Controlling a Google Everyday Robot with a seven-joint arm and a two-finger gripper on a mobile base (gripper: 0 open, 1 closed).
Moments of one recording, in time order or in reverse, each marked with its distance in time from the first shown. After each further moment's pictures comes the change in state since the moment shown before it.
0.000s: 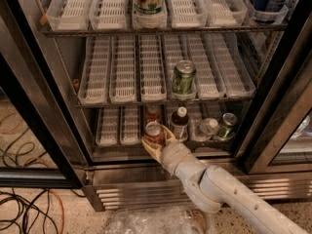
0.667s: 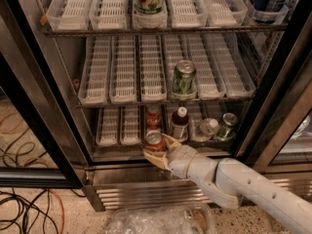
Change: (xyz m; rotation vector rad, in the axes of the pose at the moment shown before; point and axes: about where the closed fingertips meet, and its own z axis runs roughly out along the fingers) arm -0.001 0.024 -0.032 -0.218 0.099 0.015
